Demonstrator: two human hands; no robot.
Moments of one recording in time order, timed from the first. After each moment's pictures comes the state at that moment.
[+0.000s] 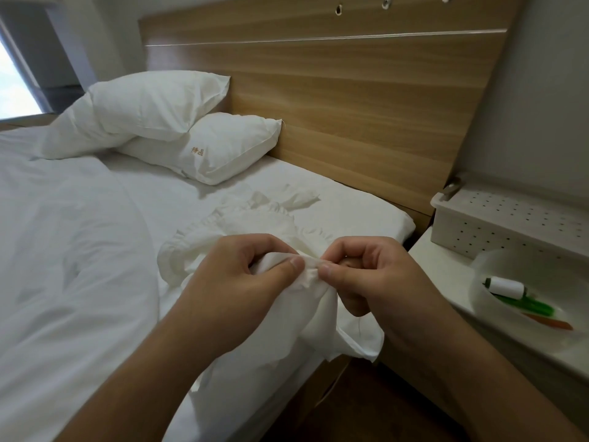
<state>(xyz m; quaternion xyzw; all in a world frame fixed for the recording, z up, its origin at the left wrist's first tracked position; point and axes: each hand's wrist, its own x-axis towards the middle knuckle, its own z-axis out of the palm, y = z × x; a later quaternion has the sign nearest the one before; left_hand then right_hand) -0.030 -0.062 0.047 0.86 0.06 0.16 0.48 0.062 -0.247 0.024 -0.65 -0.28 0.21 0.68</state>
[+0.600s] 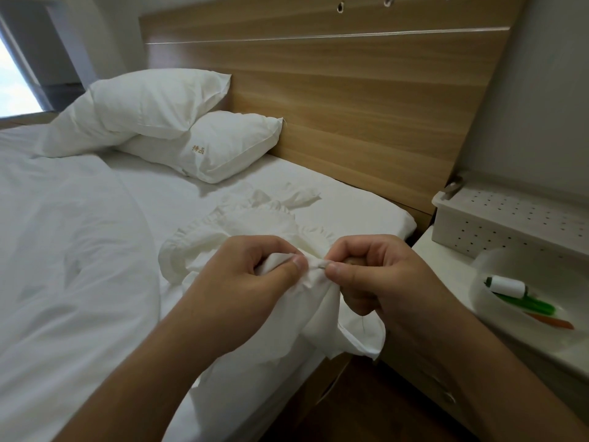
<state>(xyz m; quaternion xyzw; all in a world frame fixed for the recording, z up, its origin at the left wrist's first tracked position) -0.031 -0.063 0.047 0.86 0.04 0.14 0.48 0.069 -0.251 0.023 -0.60 -0.31 0.25 0.69</state>
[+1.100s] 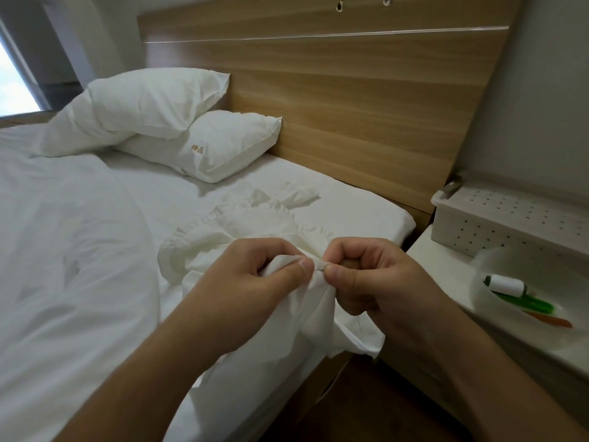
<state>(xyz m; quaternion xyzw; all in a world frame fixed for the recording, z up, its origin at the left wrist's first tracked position) -0.027 -0.062 0.043 0.85 0.02 0.11 0.51 0.070 -0.249 0.016 -0.57 -0.33 0.28 0.70</state>
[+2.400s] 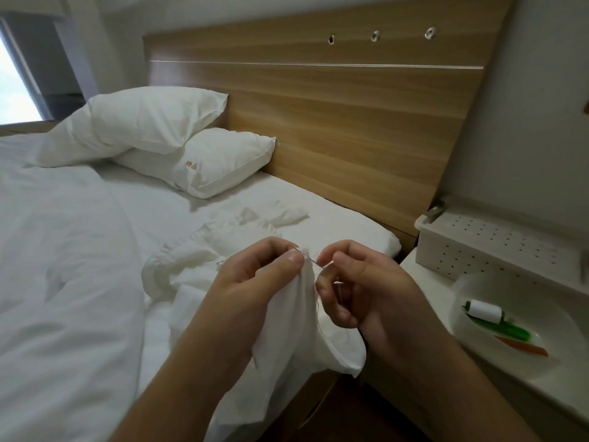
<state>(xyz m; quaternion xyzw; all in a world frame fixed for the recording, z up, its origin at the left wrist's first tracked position) -0.012 -0.097 0.038 0.69 0.04 0.15 0.70 0.076 -0.265 0.030 -0.55 -0.26 0.25 0.75</state>
